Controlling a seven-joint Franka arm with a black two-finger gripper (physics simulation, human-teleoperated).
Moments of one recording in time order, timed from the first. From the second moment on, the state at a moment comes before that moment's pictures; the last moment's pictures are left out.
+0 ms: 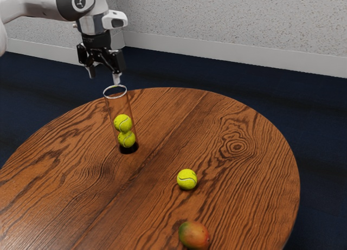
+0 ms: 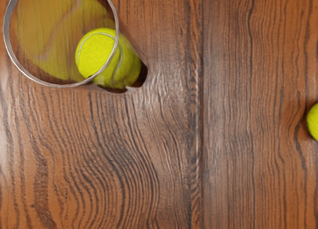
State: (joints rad) arm -0.14 0.18 0.19 -1.42 0.01 1.57 0.05
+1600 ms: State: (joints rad) arm -0.28 0.56 -0.03 -1.73 -0.03 2.22 0.06
